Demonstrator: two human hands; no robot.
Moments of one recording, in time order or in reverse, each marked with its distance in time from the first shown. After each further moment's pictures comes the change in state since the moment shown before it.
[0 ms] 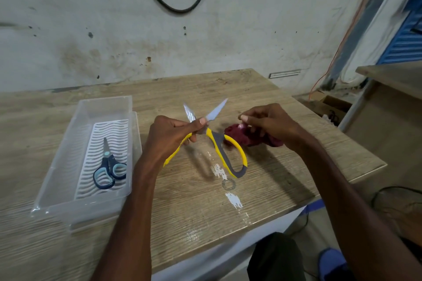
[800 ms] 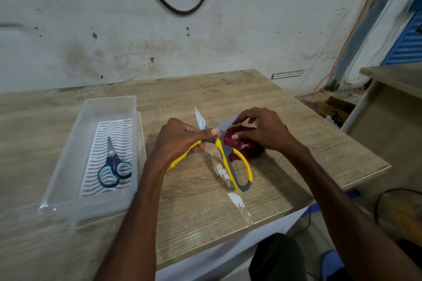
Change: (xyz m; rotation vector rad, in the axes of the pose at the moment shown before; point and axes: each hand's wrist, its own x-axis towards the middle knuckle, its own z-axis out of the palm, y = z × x) left_hand -0.002 -0.001 0.007 0.101 -0.093 -0.088; right_hand 0.001 0.001 0.022 -0.496 0.081 -0.242
